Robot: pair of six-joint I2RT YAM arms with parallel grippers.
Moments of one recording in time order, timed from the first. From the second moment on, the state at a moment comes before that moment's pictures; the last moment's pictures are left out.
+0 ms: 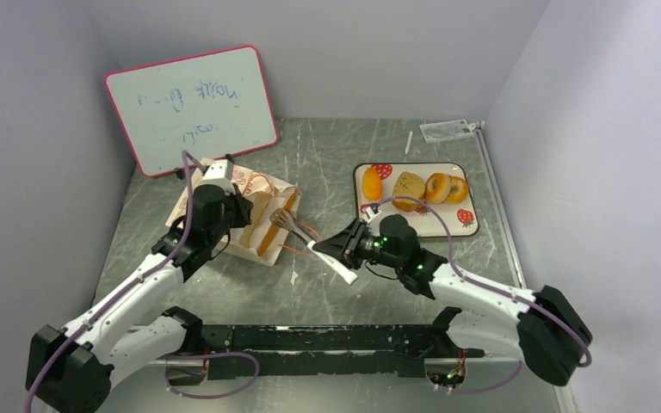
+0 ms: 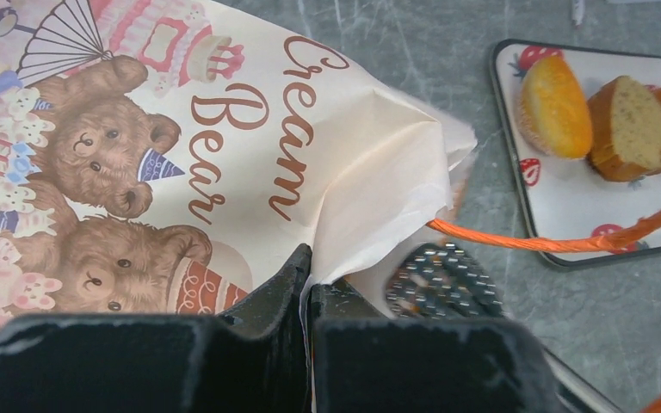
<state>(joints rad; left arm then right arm) -0.48 0.92 0.63 -0.10 -0.19 -0.46 0.78 1.10 0.43 0.36 -0.32 1.42</state>
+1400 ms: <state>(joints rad) -0.49 1.10 0.75 -0.17 -0.25 -0.45 0.77 0.17 0.51 -0.72 0.38 1.63</state>
